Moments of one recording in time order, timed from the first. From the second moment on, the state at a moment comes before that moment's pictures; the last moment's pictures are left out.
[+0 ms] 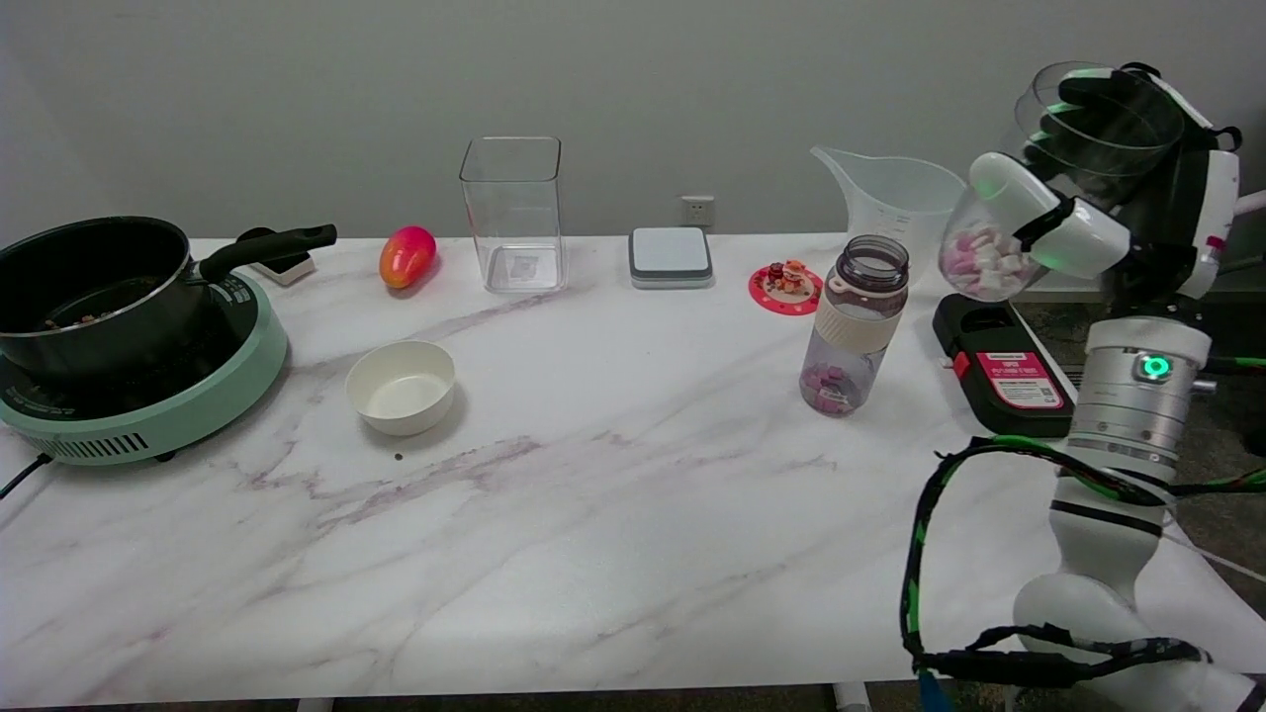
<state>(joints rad) -0.28 -1.05 -1.71 1.79 1.20 1.23 0.51</state>
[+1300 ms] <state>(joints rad) -0.34 -0.84 -1.31 1.41 0.89 0.77 0.51</state>
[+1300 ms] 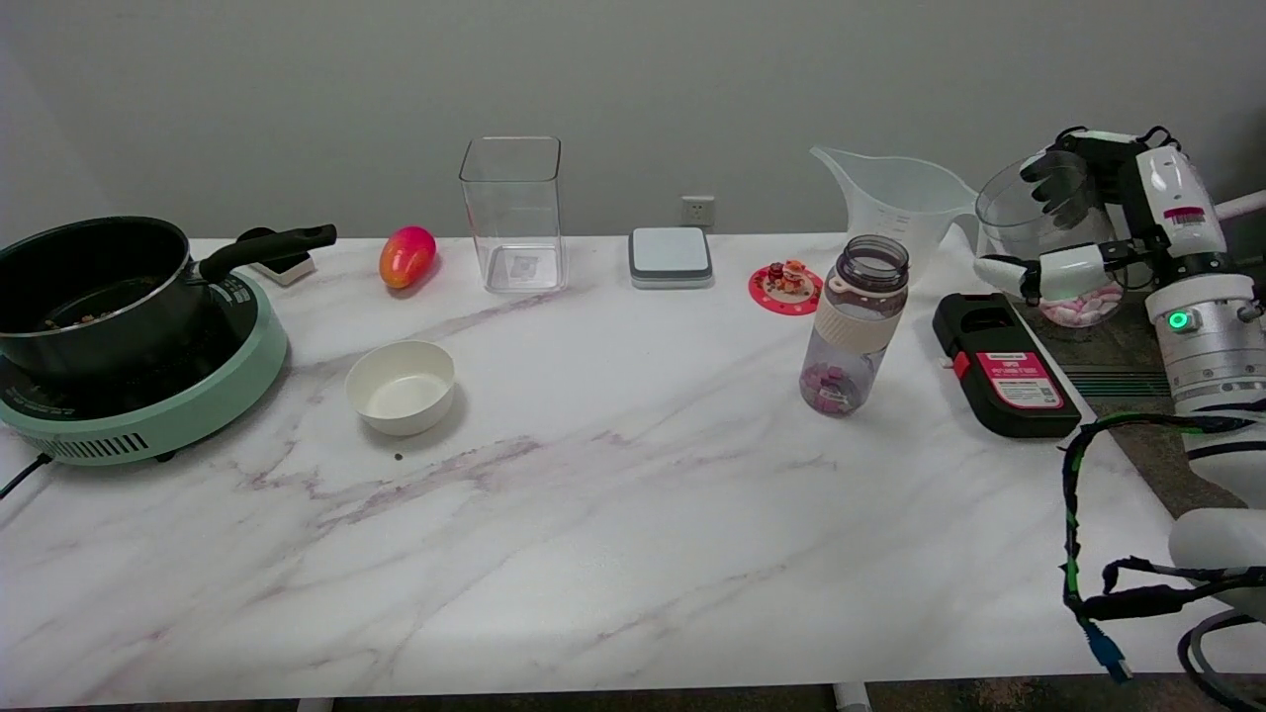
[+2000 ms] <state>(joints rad) -0.30 -0.80 -1.23 1.40 0.51 0.64 0.57</state>
